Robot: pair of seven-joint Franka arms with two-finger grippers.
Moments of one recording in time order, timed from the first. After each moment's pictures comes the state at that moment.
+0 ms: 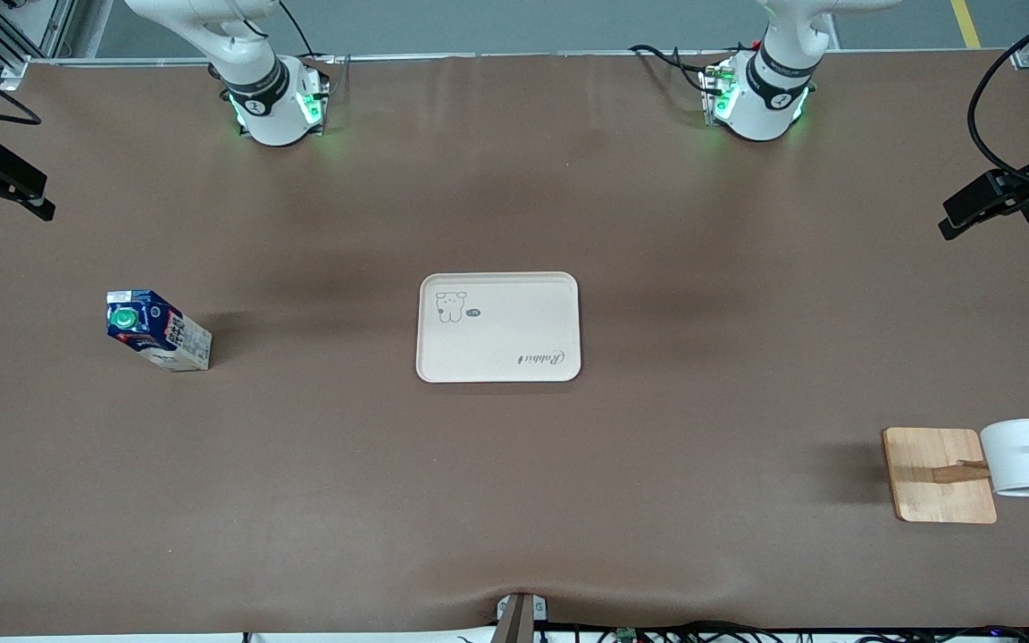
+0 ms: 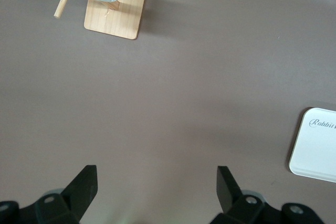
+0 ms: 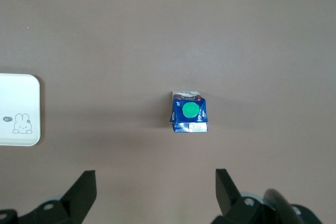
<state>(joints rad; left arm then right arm) -0.03 0.01 -0.01 -1.48 0.03 1.49 -0.24 0.00 -0.11 -0.06 -1.64 -0.02 1.58 -0.12</state>
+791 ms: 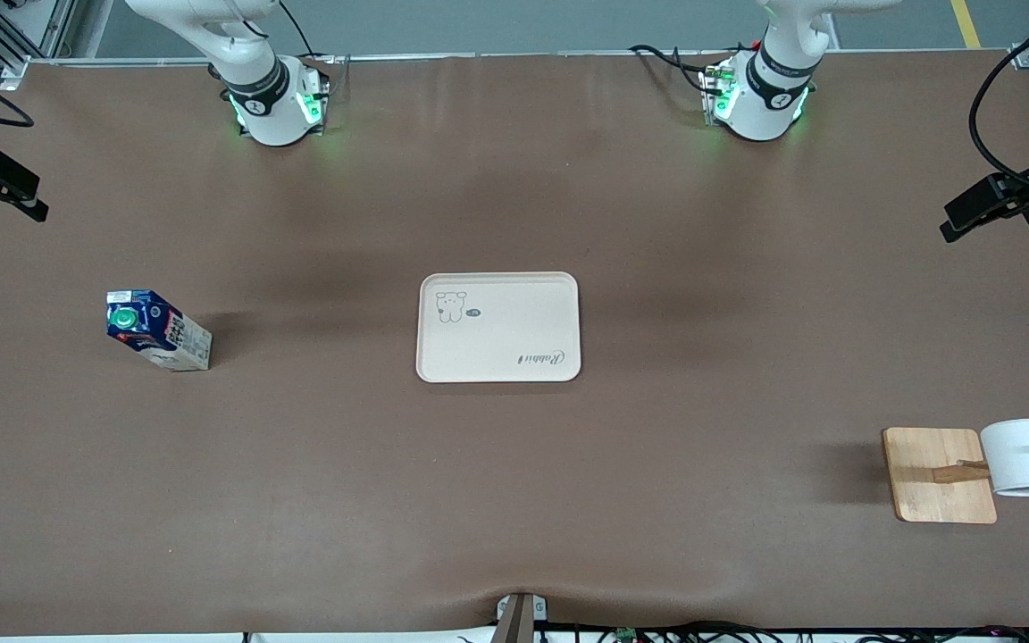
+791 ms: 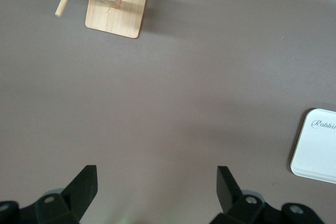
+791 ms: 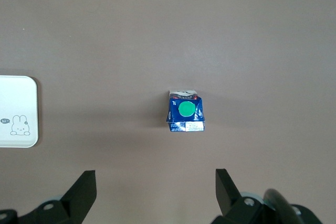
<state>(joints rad) -0.02 0.02 -0.01 -1.48 0.03 1.49 -0.24 -0.02 -0.11 -0.07 -1.64 -0.02 1.58 -0.12</state>
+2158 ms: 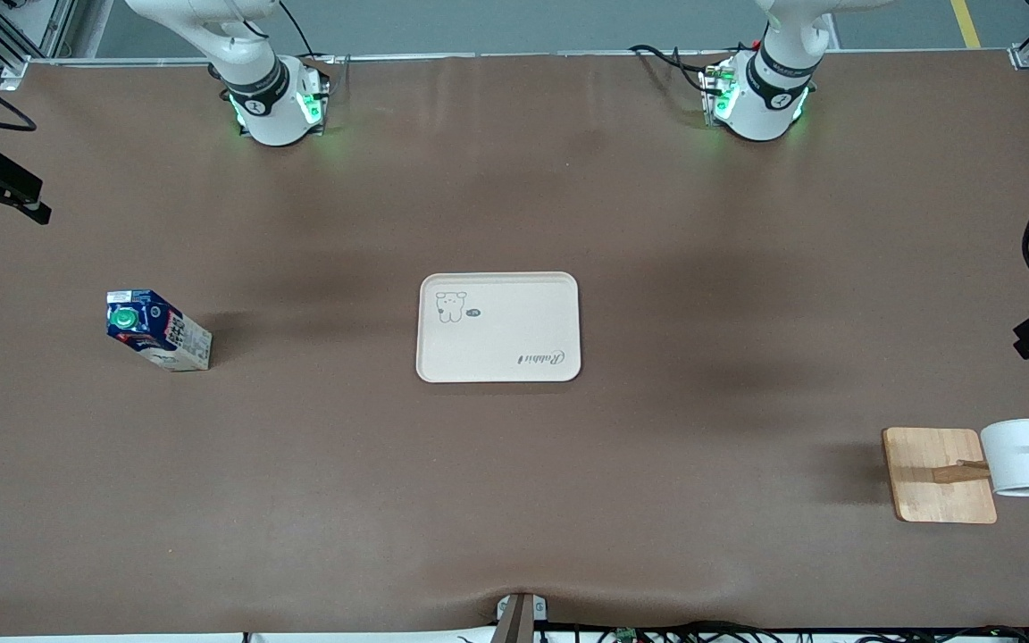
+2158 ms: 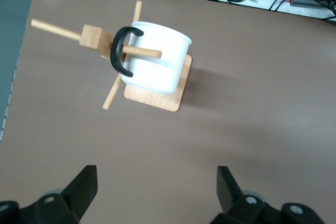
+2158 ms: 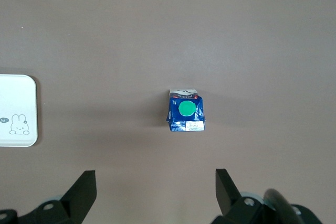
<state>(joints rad) 0.08 0.22 0.02 -1.45 0.14 1.84 -0.13 -0.02 -0.10 -0.07 -1.64 -0.02 1.57 -0.12</state>
